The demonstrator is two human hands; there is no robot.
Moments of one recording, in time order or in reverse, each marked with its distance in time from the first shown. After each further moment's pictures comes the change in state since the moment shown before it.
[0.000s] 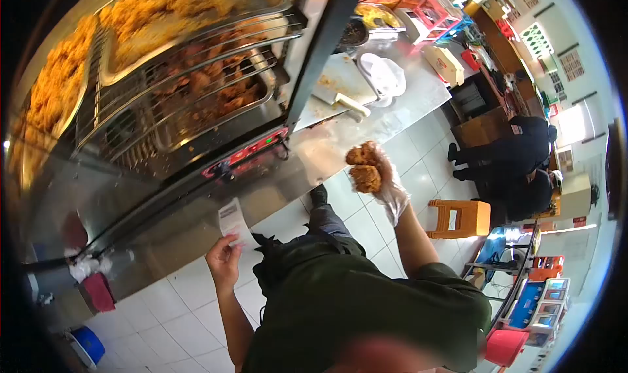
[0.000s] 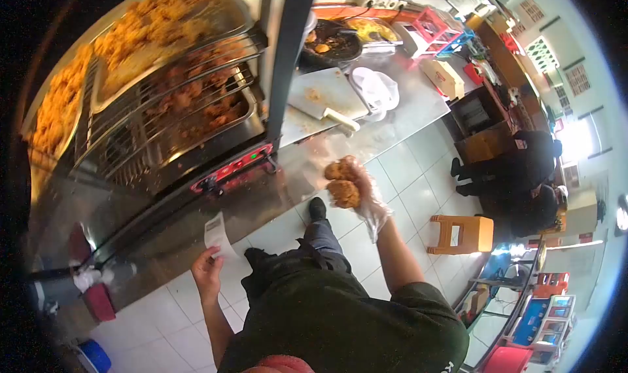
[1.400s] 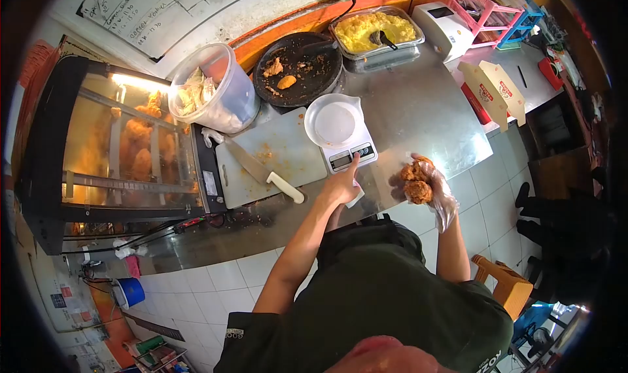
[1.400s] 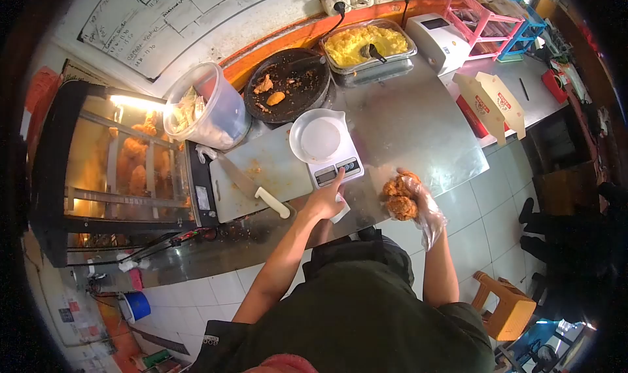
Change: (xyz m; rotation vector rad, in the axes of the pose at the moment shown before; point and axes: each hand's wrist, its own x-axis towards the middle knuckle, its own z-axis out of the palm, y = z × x) left_hand 0.293 -0.026 0.629 1.102 -0.617 -0.143; right_hand 0.218 -0.296 -0.359 0.151 -0.219 0.072
